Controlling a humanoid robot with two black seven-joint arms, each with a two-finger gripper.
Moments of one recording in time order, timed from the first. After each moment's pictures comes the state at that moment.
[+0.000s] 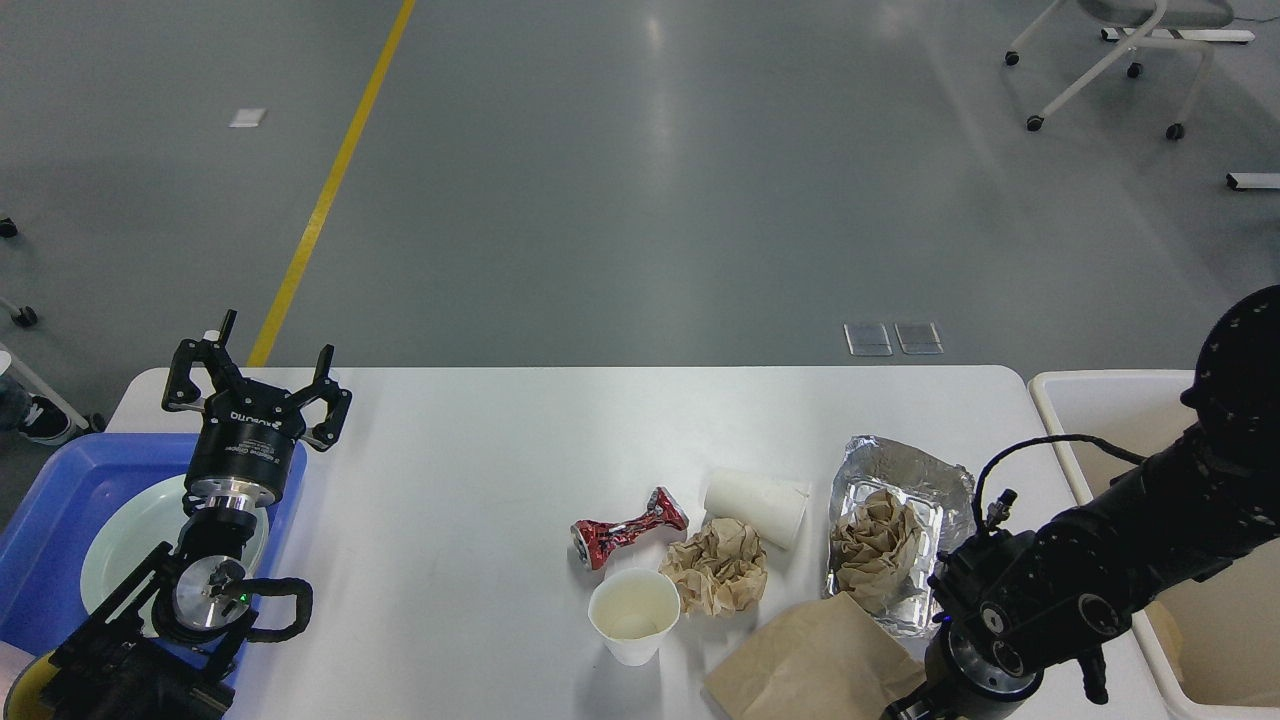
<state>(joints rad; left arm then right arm) -0.33 0.19 -1.25 -0.79 0.18 -0.46 -0.40 1.44 -0.18 -1.18 1.53 -0.64 0.15 -0.11</state>
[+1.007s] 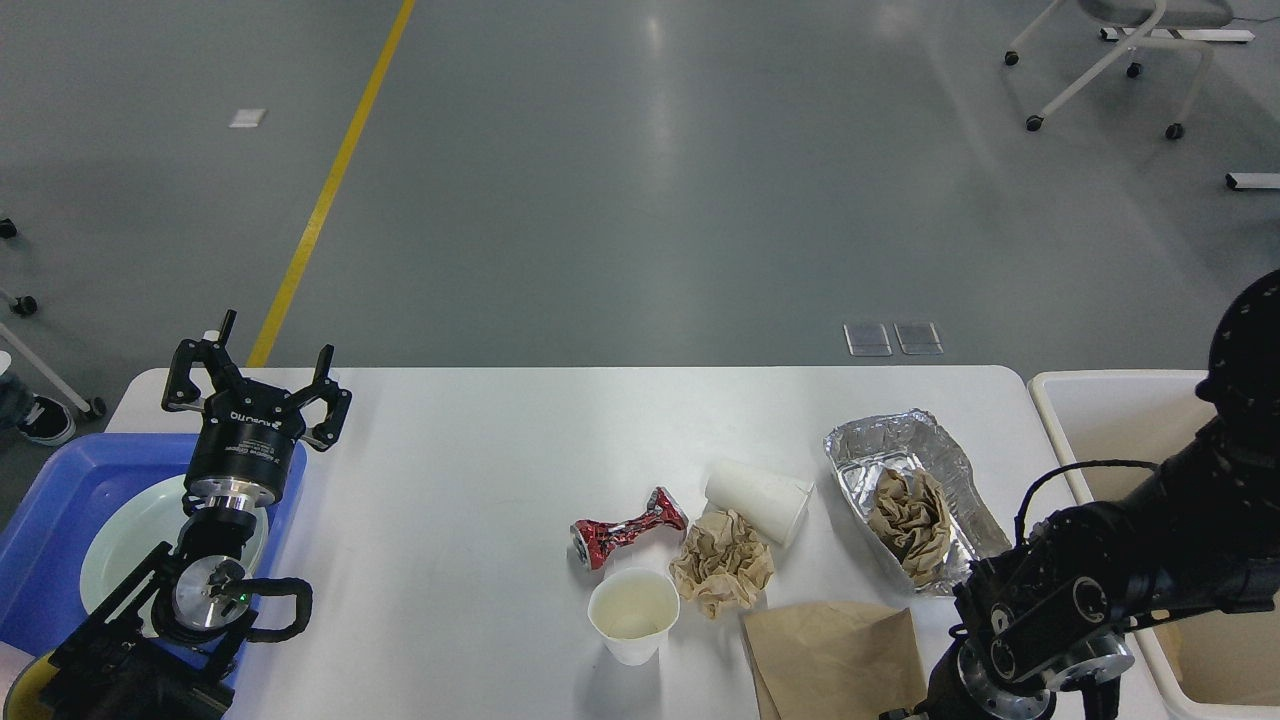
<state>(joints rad) -0.33 0.19 -1.25 -0.79 0.17 -0.46 -0.40 1.53 -0.21 -1.20 1.69 -0.30 0.05 -0.10</state>
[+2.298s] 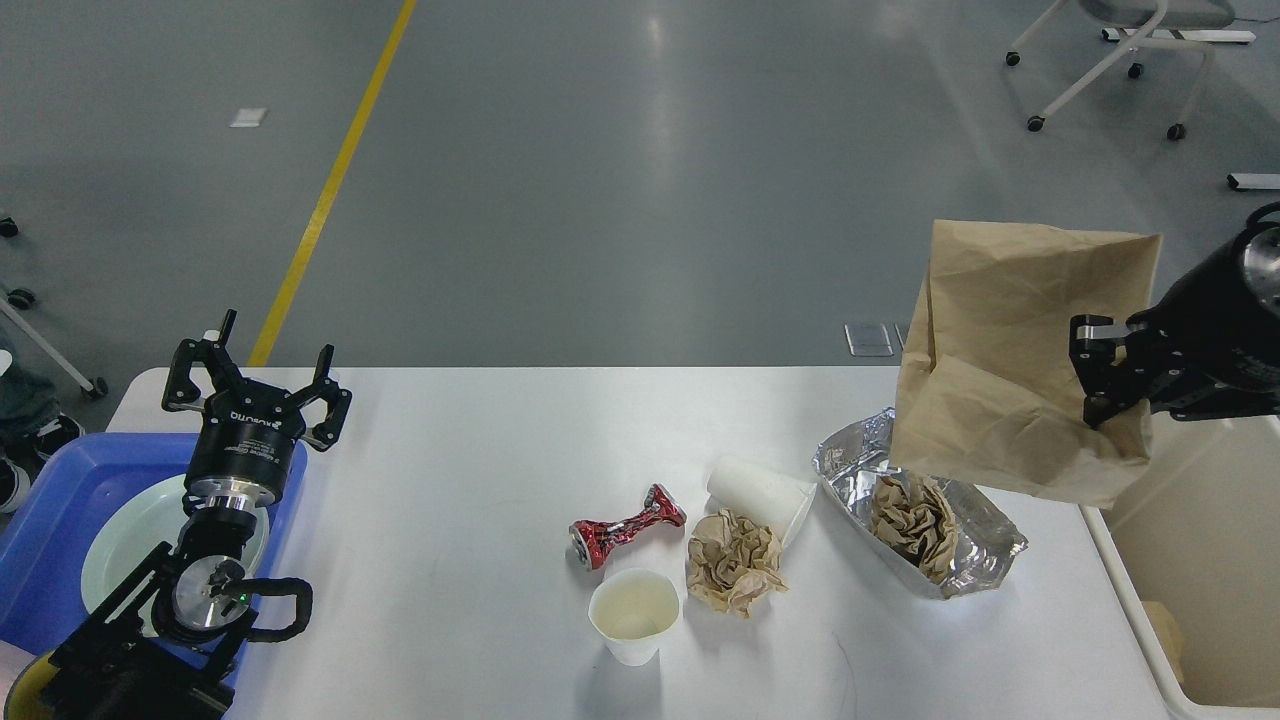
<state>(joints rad) -0.33 0.19 -1.25 -0.79 0.17 -0.46 -0.40 2.54 -0.39 -1.61 1.73 0.06 0.58 -0.06</state>
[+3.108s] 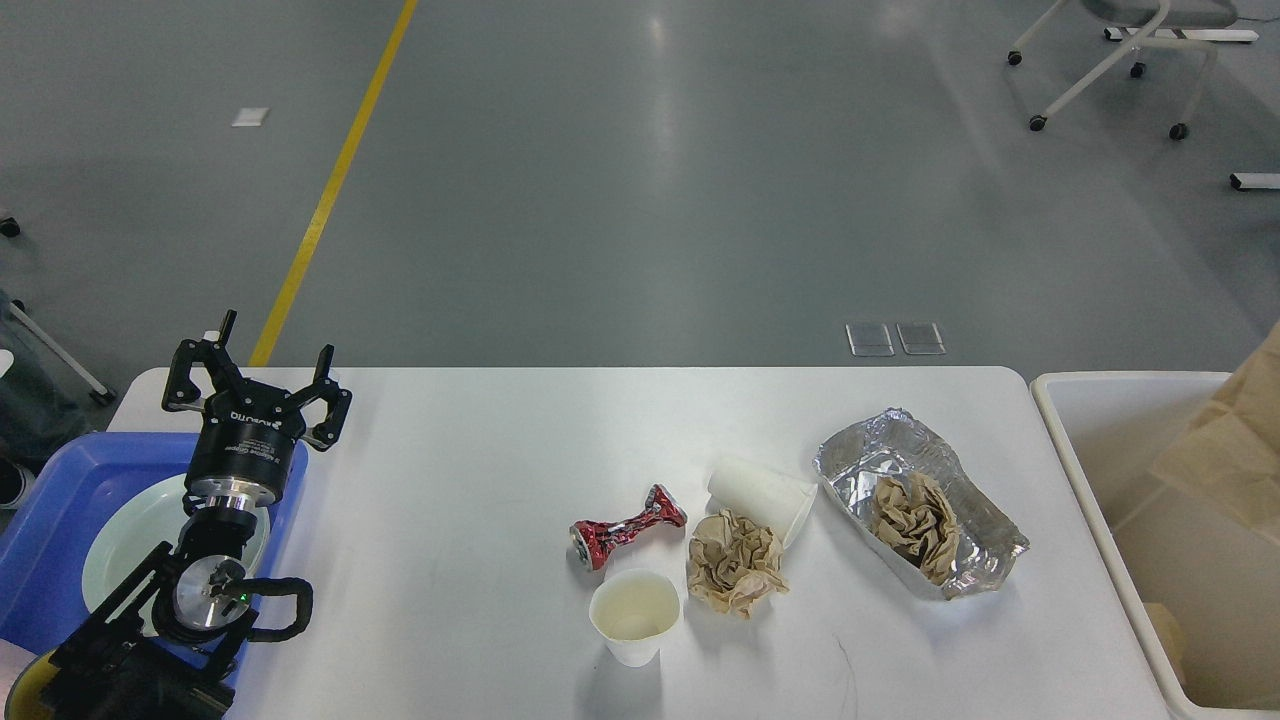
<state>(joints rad) -0.33 0.19 -1.25 -0.79 0.17 -0.46 -0.40 1.27 -0.75 -1.24 0.73 0.06 0.25 -0.07</state>
